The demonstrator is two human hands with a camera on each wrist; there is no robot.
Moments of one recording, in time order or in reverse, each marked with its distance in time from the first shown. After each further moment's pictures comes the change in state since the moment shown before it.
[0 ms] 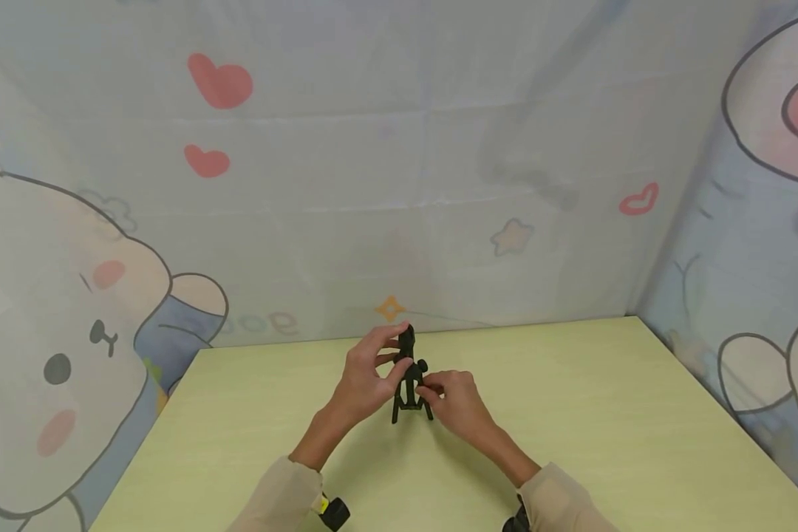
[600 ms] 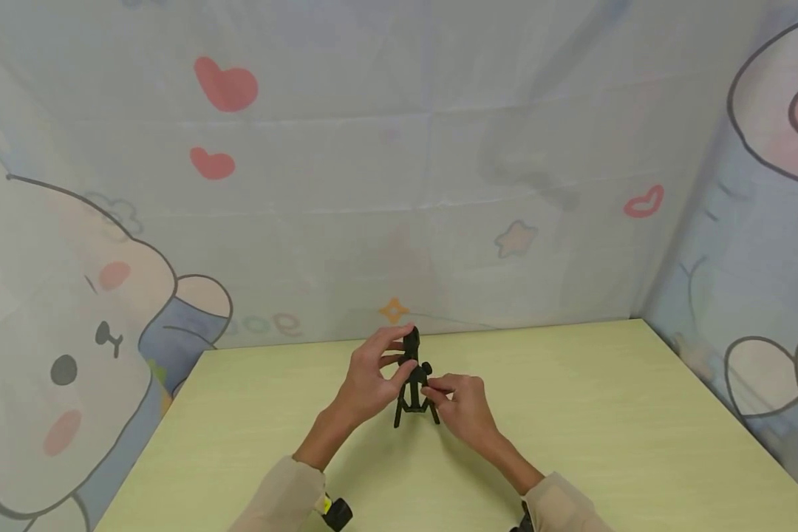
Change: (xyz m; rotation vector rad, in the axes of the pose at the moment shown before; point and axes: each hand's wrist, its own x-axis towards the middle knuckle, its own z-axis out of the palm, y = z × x) left_hand 0.002 0.000 -0.002 -0.026 -0.023 -0.009; right_hand -0.006 0.005 0.007 0.061 0.190 -0.068
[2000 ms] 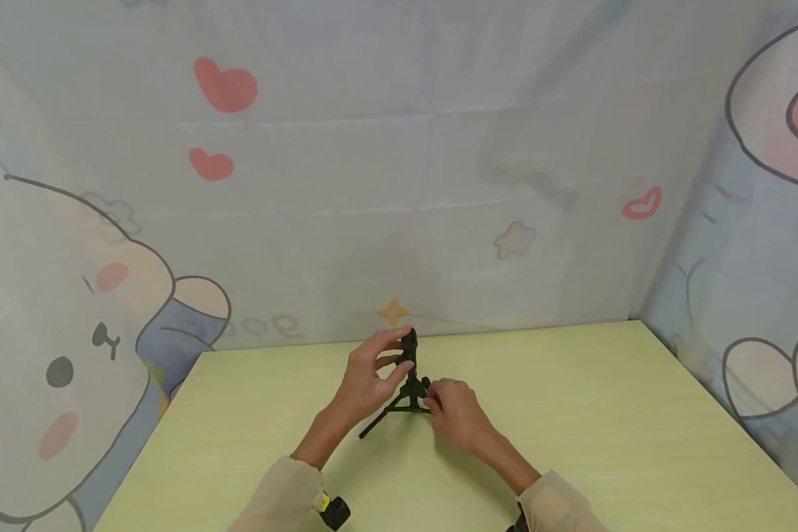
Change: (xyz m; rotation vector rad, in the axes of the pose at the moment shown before) left_hand -0.001 -0.015 0.000 -0.076 0.037 0.036; right_hand 0.005 -0.002 0.003 -0.257 -0.251 0.064
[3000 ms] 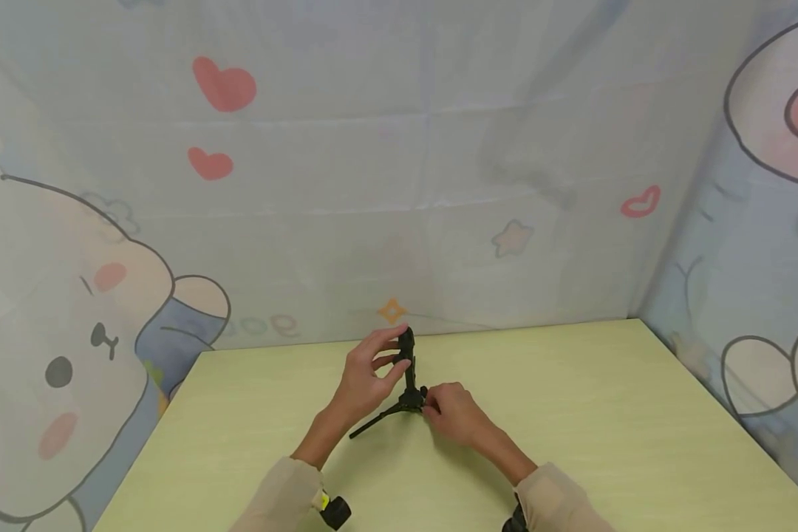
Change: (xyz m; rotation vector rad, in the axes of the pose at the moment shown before) left_hand -0.001 -0.002 0.001 0.006 0.026 -0.058; right_hand 0.001 0.013 0.000 0.029 -0.146 -0.066
